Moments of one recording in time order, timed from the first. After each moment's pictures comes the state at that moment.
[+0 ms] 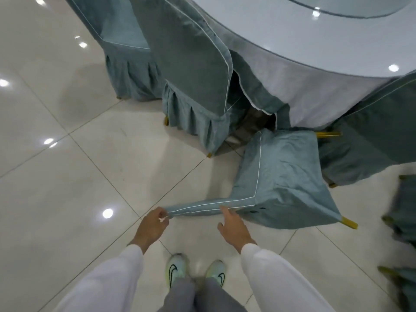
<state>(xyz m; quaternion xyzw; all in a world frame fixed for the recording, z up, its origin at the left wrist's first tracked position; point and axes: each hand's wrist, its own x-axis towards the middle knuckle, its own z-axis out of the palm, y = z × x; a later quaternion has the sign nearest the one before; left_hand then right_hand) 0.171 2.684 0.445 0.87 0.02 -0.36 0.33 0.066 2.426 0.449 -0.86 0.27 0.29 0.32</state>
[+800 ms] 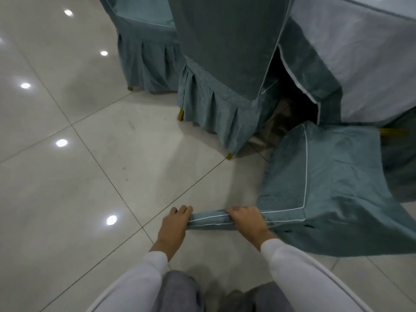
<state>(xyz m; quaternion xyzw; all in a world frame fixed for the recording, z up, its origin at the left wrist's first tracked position) 0.186 2.673 0.220 0.94 -0.25 -0.20 0.09 0.136 2.413 0.245 -0.98 -0.05 0.20 0.02</state>
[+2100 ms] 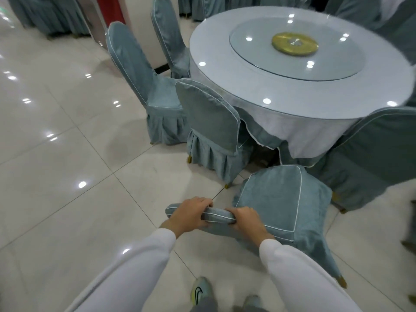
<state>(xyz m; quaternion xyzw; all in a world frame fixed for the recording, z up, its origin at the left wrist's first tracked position) 0.183 2.680 0.671 0.88 -0.41 -0.19 0.16 0.081 2.477 0.662 -0.97 0.05 0.14 0.18</state>
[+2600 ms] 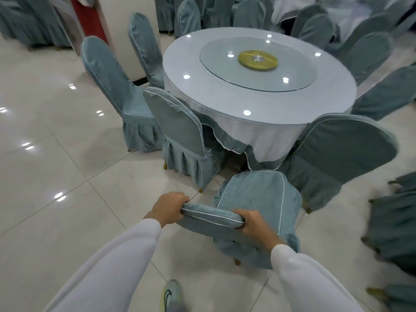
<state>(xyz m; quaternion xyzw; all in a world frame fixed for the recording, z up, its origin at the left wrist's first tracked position) 0.125 2.592 0.714 0.91 -0.38 -0.15 0.03 -0.051 2.332 0.716 -0.95 0.08 0.07 0.30</state>
